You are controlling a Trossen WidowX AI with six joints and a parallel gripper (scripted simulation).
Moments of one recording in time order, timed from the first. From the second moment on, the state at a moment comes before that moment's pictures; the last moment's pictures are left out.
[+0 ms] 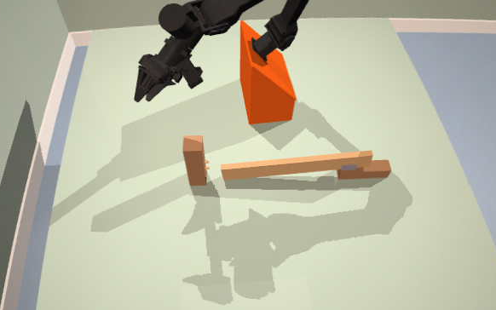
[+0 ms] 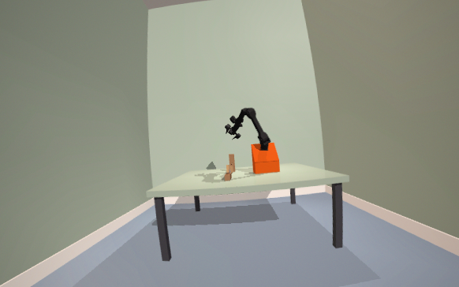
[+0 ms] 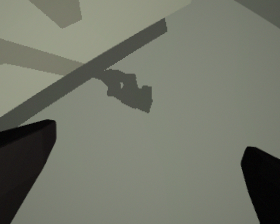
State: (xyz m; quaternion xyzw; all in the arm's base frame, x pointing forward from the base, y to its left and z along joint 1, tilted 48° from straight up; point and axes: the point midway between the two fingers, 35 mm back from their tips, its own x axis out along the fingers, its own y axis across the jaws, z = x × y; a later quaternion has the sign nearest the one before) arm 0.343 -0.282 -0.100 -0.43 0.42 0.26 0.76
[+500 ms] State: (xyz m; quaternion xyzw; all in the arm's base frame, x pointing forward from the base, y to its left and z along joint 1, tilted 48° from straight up) arm 0.367 -0.065 -0.113 -0.33 0.34 0.52 0.71
